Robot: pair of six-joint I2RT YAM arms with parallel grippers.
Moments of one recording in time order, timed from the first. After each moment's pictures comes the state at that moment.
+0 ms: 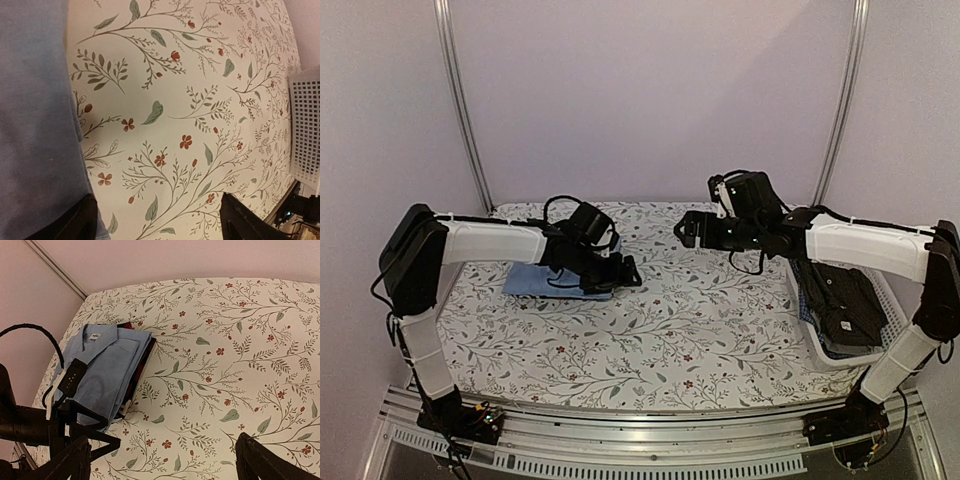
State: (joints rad) left arm -0.71 1.88 1.26 -0.33 0.19 -0.67; right arm 0.73 1.61 1.22 -0.16 0.08 0.53
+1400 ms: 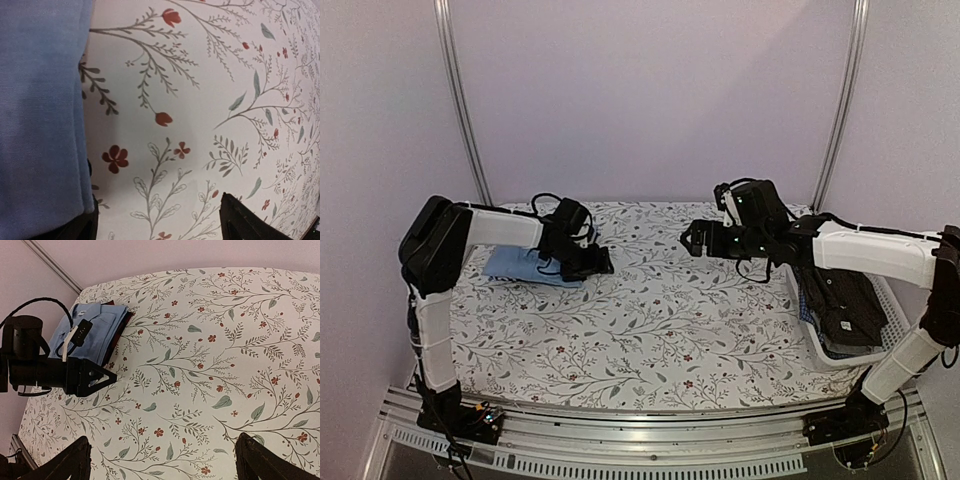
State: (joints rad) left arm -0.51 2.07 1.37 -0.34 0.15 -0.54; right arm 0.73 1.55 1.13 -0.16 0.08 0.54
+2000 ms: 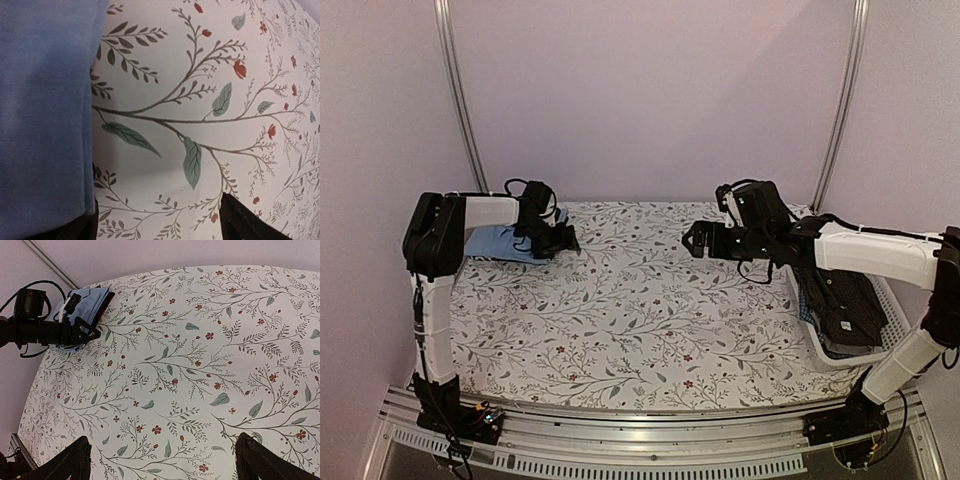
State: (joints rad) left arm -0.24 2.21 1.60 -0.47 0.18 -0.37; right arm 0.73 1.54 1.12 -0.17 0.08 0.54
